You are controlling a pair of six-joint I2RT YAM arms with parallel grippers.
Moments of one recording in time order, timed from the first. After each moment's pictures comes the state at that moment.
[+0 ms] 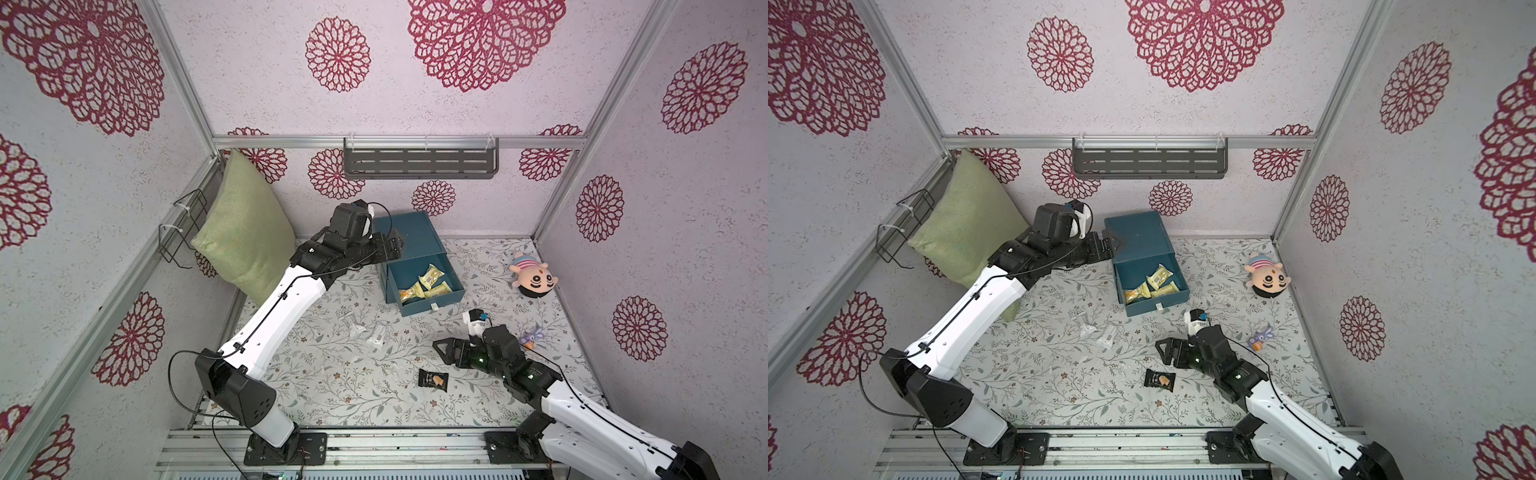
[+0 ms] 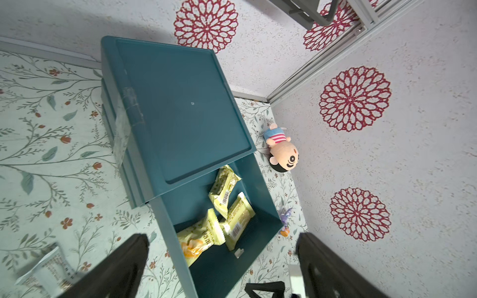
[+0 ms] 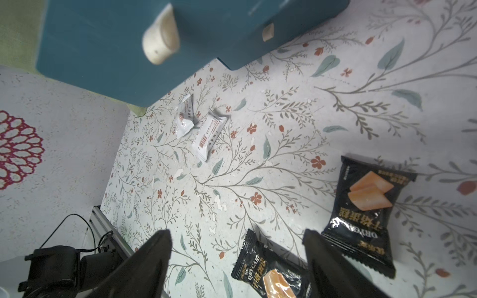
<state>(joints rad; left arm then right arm) -0.51 1.61 1.76 -0.73 0.14 -0.63 0.66 0.83 0.43 -0.17 -0.16 0.73</state>
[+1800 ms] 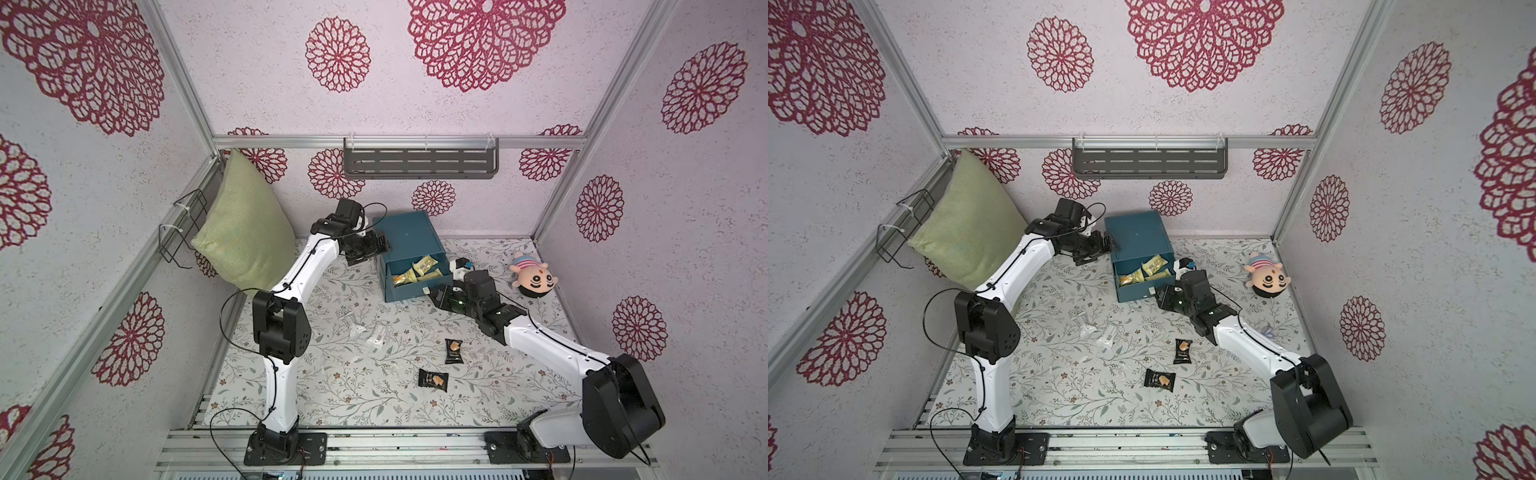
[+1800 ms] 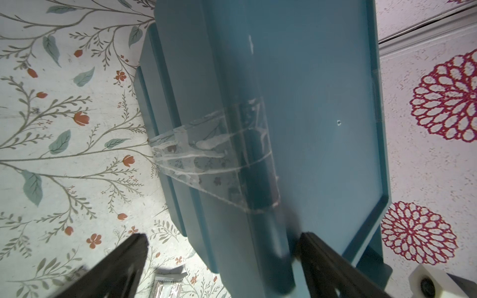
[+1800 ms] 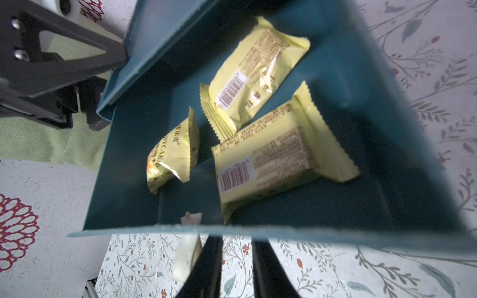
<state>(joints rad) -0.33 2.11 2.09 -0.91 0.36 -0.52 0.50 1.41 0.89 0.00 -0.20 0.67</state>
